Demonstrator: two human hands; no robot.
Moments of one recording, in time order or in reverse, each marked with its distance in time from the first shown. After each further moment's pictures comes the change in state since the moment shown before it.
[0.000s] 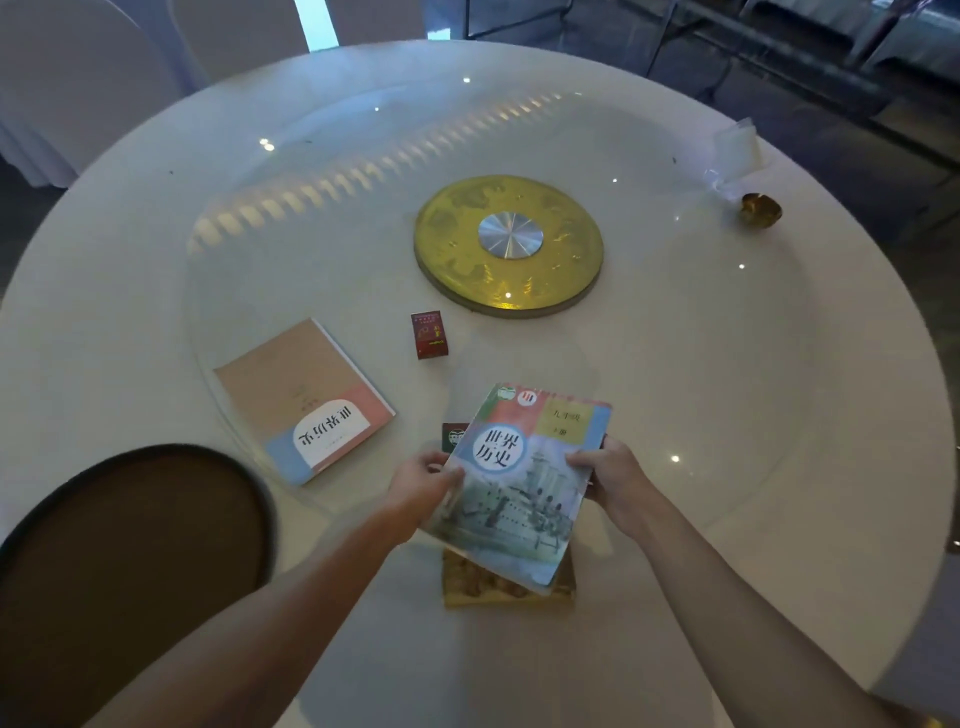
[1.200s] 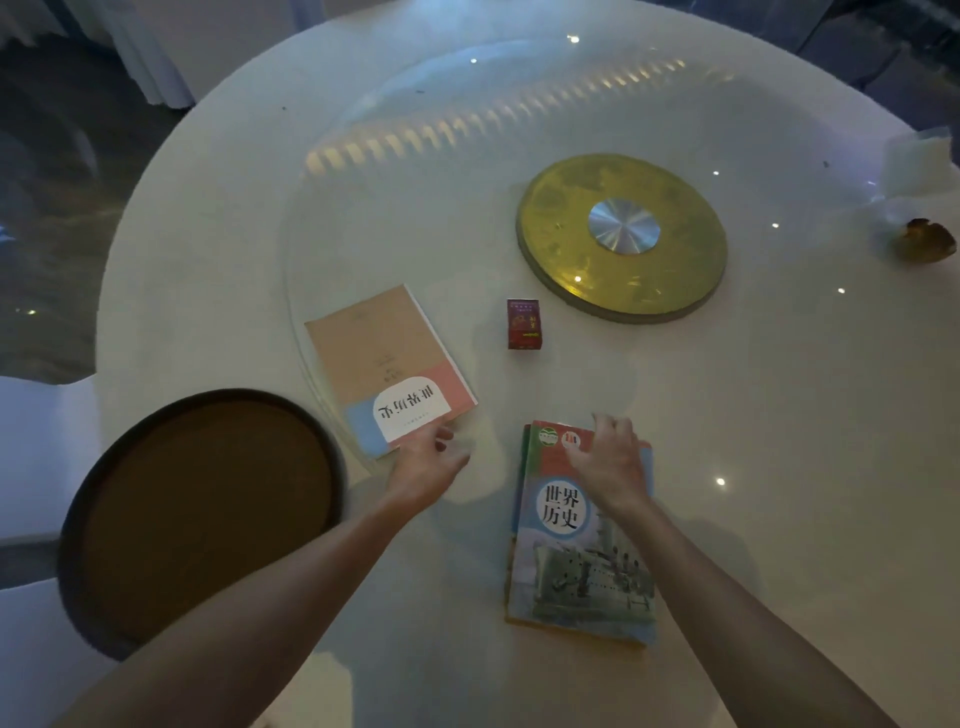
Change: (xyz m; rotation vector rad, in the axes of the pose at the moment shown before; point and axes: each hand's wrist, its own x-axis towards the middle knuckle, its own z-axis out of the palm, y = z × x) left_hand 0.035 -0.043 -0.082 0.172 0.289 0.144; right_hand 0.040 -0.001 0.119 -1.106 0.156 -0.282
